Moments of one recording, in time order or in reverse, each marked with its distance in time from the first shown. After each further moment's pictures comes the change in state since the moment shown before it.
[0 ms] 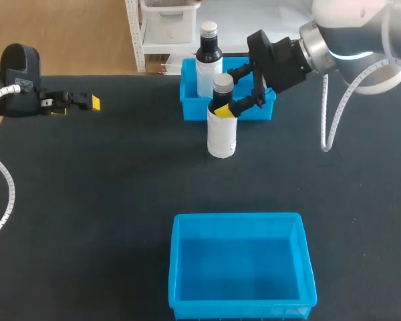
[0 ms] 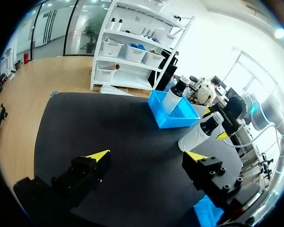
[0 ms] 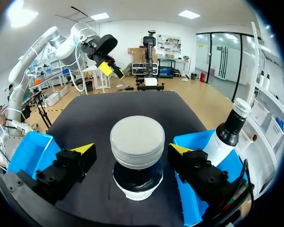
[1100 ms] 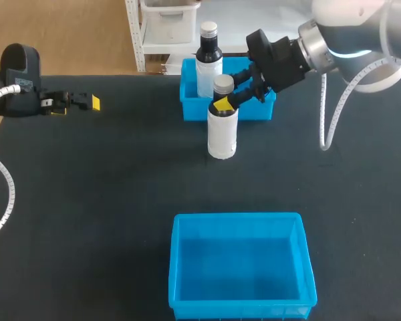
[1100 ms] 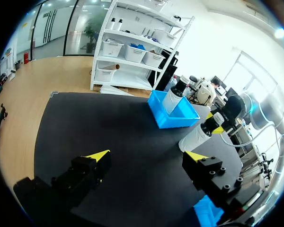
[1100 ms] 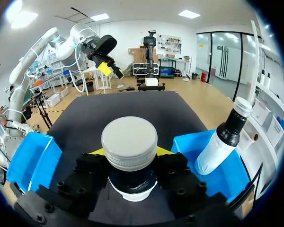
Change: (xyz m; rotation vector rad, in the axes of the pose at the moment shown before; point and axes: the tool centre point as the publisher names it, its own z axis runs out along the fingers) left arm 0.000 0.000 0.000 0.000 0.000 0.000; right arm 0.000 -0.003 0.001 -0.011 -0.005 0.005
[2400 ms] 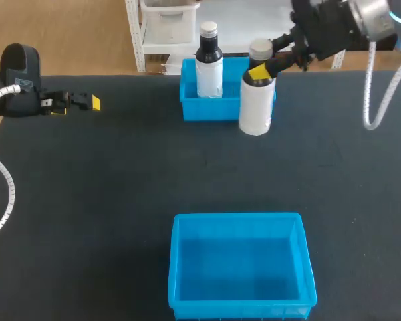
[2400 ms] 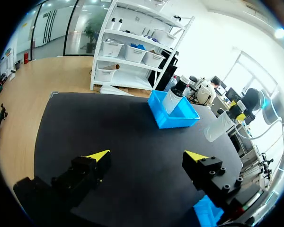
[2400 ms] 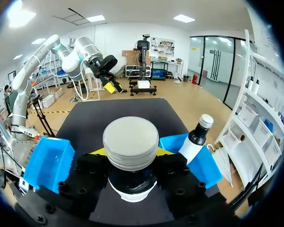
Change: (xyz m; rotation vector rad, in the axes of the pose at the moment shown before) left arm 0.000 0.000 0.000 0.000 0.000 0.000; right arm -0.032 0.017 -0.109 0.089 0.002 0.000
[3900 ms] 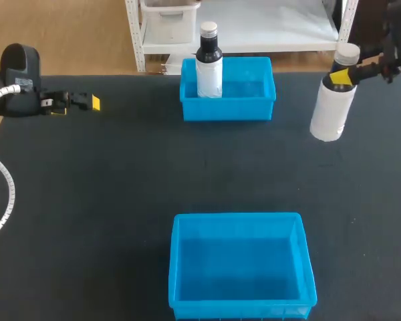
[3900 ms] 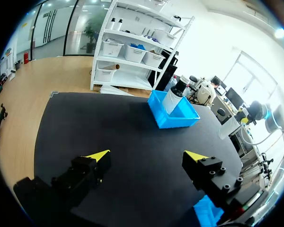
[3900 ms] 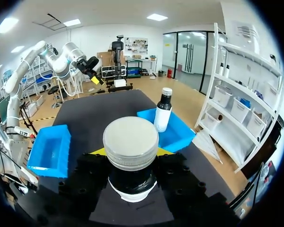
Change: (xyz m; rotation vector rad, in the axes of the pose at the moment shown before) left arm 0.000 0.000 0.000 0.000 0.000 0.000; right arm 0.076 0.002 -0.116 0.202 -0.003 0.119
